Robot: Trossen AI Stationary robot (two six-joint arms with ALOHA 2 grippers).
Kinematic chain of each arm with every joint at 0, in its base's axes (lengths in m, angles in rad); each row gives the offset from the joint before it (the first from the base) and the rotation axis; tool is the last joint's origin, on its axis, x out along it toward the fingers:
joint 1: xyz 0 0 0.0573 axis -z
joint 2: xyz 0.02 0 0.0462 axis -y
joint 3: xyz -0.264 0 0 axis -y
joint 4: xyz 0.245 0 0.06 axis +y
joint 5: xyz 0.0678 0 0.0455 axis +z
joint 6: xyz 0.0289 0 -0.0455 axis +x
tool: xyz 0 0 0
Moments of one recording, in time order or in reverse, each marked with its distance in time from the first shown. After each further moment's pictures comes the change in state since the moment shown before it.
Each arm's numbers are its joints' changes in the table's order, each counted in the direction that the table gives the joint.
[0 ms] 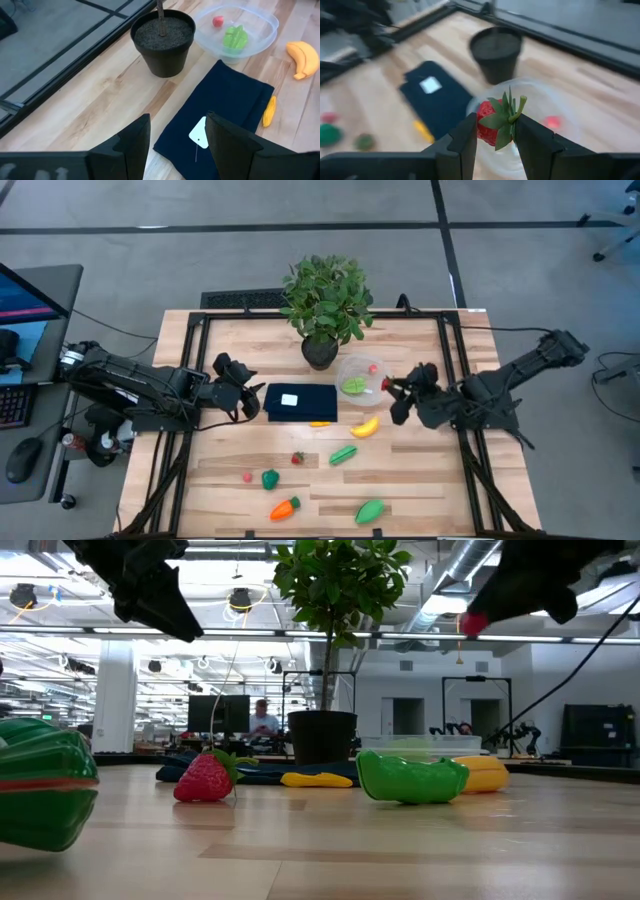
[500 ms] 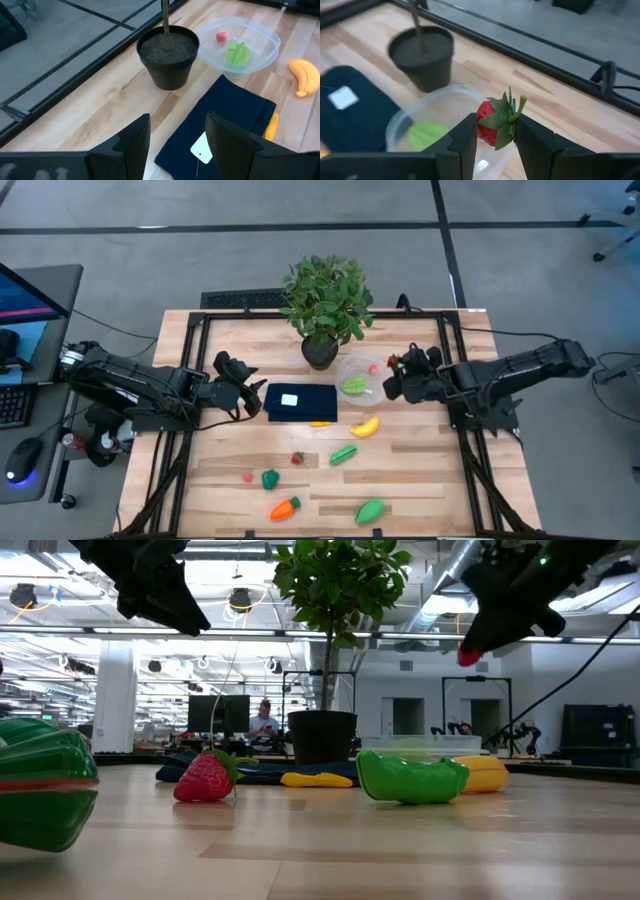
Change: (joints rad) left arm 0.000 0.000 0.000 -0.051 0.052 0.007; right arm 0.259 -0.039 -0.005 0.068 0.001 -0.079
